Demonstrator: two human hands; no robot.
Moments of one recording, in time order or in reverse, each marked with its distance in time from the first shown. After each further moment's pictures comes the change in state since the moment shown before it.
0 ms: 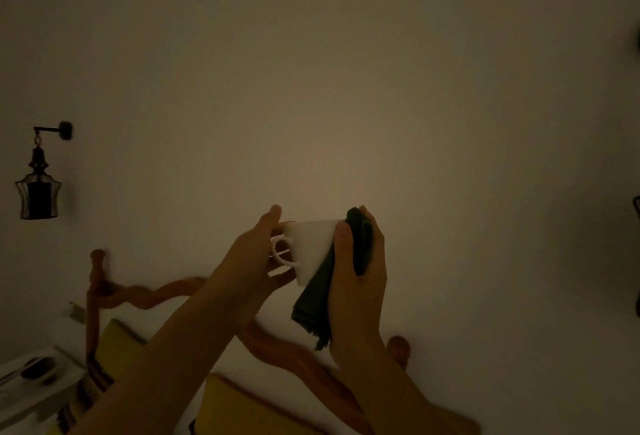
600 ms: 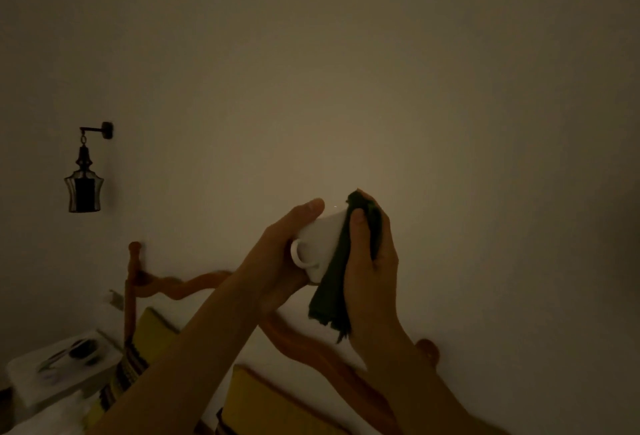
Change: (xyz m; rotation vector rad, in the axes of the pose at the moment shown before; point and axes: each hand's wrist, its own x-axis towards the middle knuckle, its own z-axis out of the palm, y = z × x) left_hand 0.014 -0.001 -0.015 -0.168 -0.310 0.039; right_hand 0.007 -0.004 0.020 -0.045 -0.156 0.011
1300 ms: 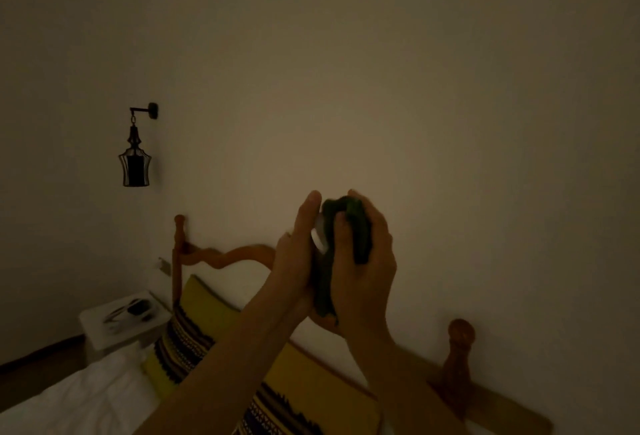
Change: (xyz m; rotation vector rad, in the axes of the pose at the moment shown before) left_hand -0.030 -0.031 -0.005 -0.232 0.485 0.003; right_hand -0.043 0.024 0.039 -0.241 0.082 -0.261
